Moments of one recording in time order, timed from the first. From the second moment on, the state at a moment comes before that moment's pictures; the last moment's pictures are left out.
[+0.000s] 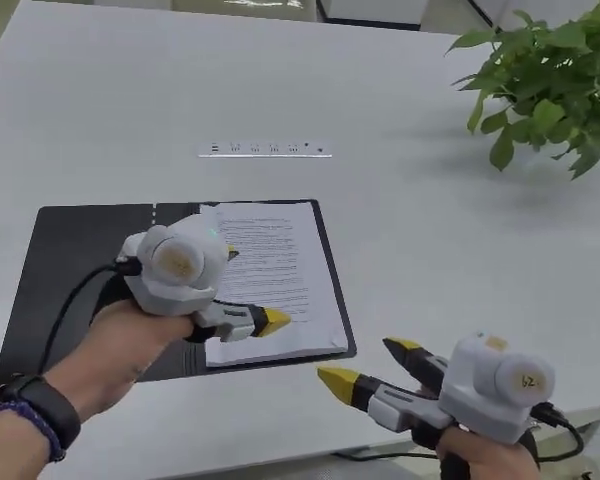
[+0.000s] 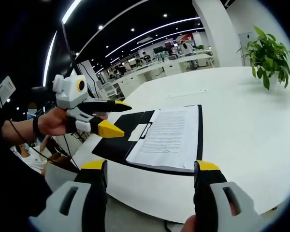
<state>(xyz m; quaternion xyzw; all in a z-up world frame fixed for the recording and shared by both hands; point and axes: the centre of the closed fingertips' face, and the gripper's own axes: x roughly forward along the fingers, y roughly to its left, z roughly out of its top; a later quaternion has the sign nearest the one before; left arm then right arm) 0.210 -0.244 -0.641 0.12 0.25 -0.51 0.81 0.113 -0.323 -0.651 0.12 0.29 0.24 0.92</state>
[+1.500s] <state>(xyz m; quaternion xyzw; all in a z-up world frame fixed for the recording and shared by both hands) 0.220 -0.327 -0.781 0.15 0.35 -0.45 0.81 0.122 -0.346 -0.679 0.15 0.32 0.23 0.91</state>
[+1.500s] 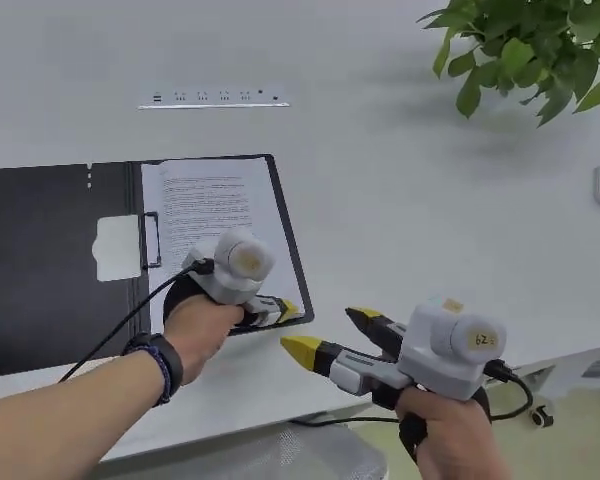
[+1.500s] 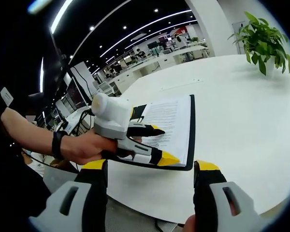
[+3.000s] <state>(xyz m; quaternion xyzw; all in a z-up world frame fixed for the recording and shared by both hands) 0.217 -0.294 -0.776 0.08 0.35 -0.43 0.83 0.226 -0.316 -0.742 0.24 0.34 0.29 0.86</state>
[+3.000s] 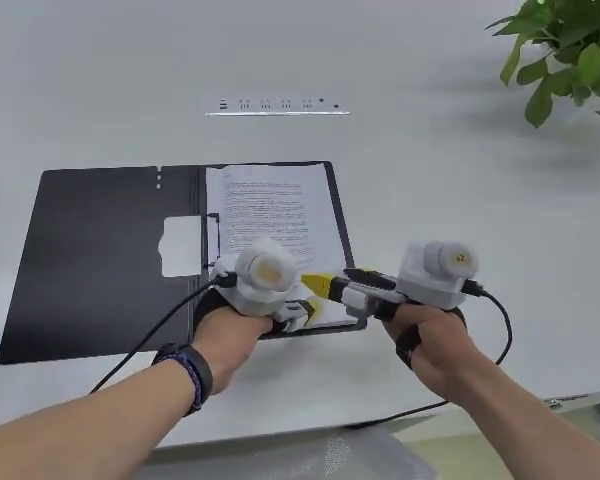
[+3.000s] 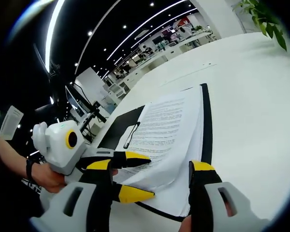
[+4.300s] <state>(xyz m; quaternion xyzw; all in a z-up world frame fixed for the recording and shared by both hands) 0.189 -0.235 -0.728 0.06 0.34 -0.40 0.85 0.220 -0.323 -0.740 0.30 0.29 0.23 0.88</state>
